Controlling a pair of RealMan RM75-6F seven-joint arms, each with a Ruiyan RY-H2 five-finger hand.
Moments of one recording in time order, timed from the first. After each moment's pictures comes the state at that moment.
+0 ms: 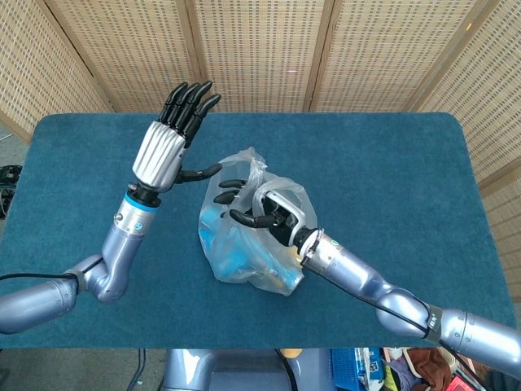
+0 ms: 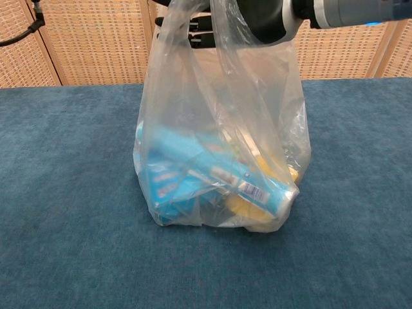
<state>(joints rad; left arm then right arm) -0.92 -1.45 -0.39 -1.39 1.41 1.33 -0.03 0.74 -1.37 0.78 -1.85 -0.75 0.32 0.96</state>
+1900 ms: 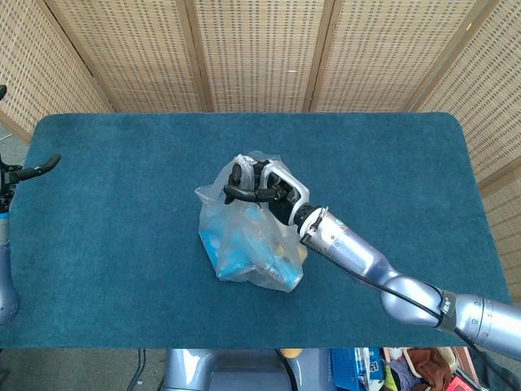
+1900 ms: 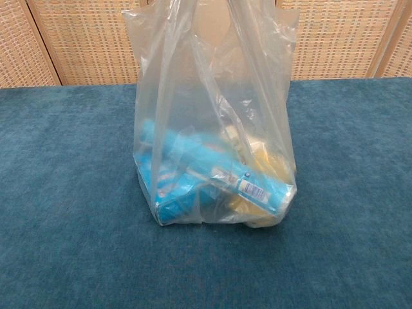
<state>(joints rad) -0.53 -1.26 -0.34 -1.15 1.30 1.44 -0.47 0.91 -1.18 0.79 -1.90 -0.41 0.42 0.92</state>
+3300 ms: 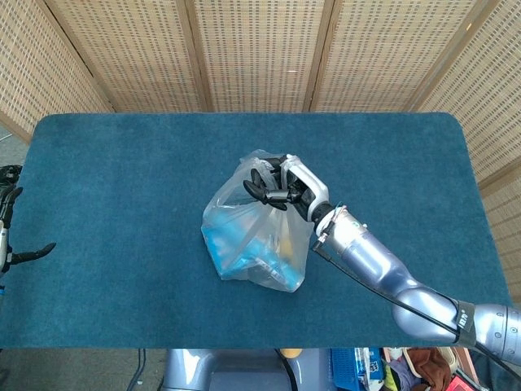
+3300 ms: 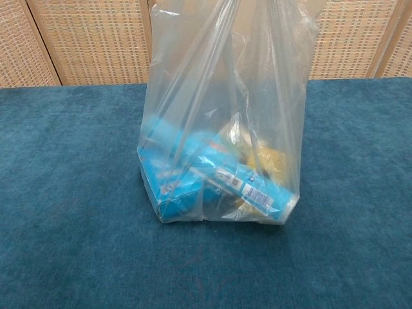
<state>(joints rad) -0.25 -1.17 -0.15 -1.47 1.20 1.32 -0.27 1.00 -0.99 0.68 -2.02 -0.31 0.59 0.69</state>
